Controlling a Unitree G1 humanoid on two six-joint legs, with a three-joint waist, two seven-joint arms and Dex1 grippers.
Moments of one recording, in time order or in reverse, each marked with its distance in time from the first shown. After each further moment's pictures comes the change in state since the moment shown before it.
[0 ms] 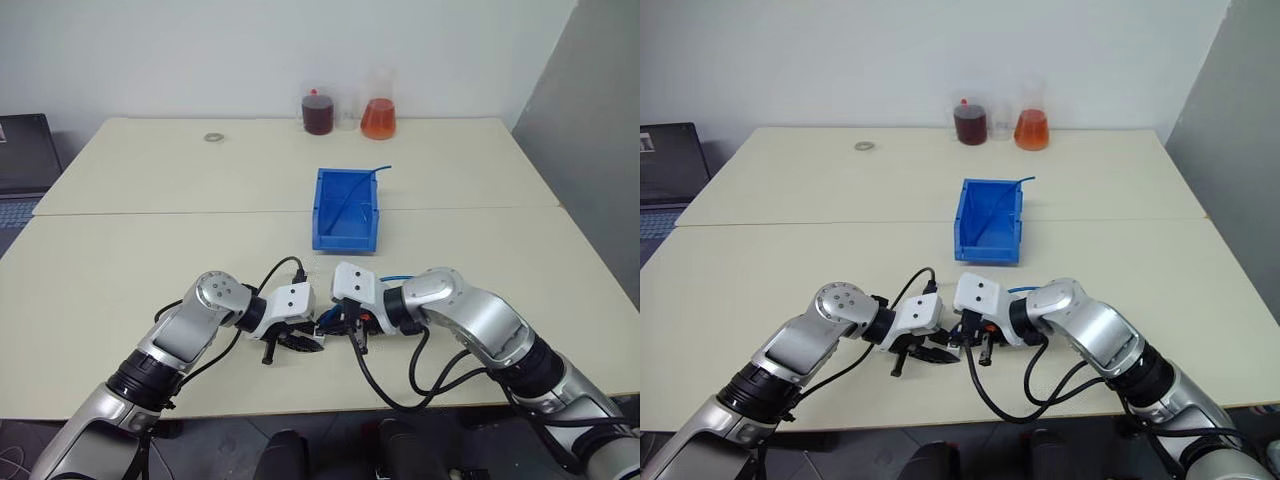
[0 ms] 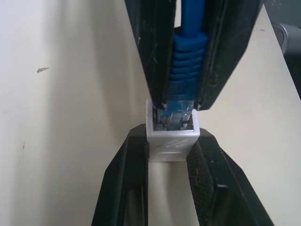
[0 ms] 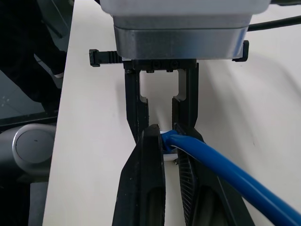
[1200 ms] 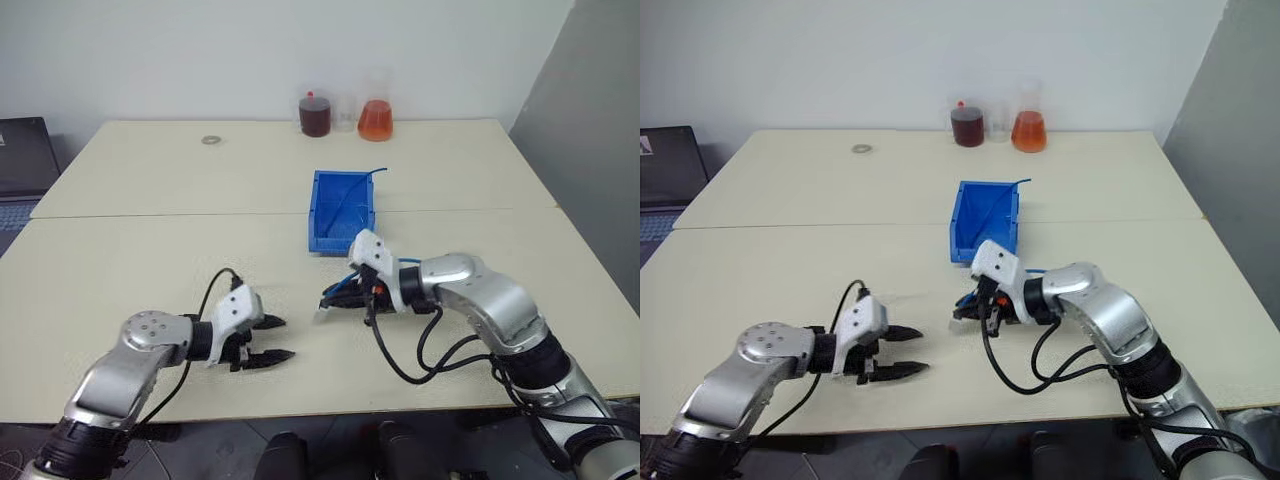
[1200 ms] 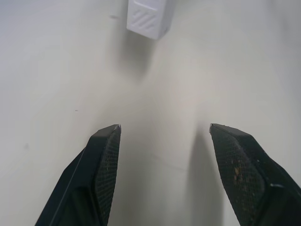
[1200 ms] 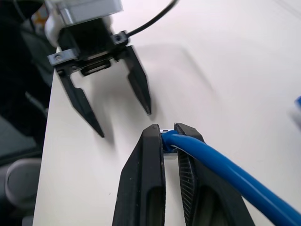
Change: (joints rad) left arm 0.362 0.046 0.417 -0.269 -0.249 0.196 0.233; right arm 0.018 0.022 -0.269 -0.020 0.061 0.064 0.001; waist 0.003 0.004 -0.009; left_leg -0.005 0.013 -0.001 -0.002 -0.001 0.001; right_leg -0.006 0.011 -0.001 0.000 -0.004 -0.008
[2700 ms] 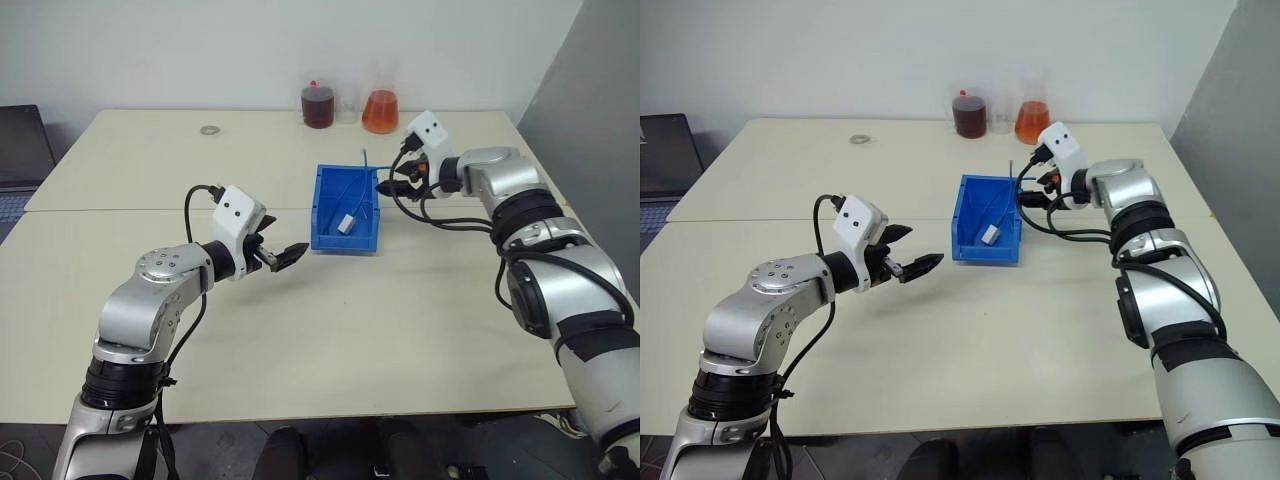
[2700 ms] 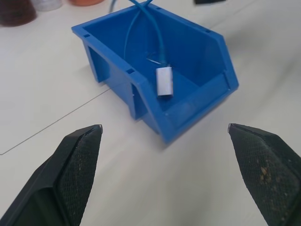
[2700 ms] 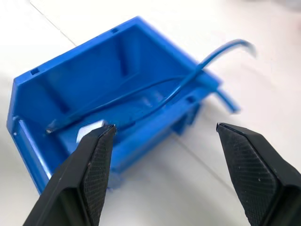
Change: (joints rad) left arm -0.347 -0.149 0.019 0.021 -0.025 0.204 0.467; right arm -0.714 0.017 -0.186 1.410 -0.335 -0.585 0.029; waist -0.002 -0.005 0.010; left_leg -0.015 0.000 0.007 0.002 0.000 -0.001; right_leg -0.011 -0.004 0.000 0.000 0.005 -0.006
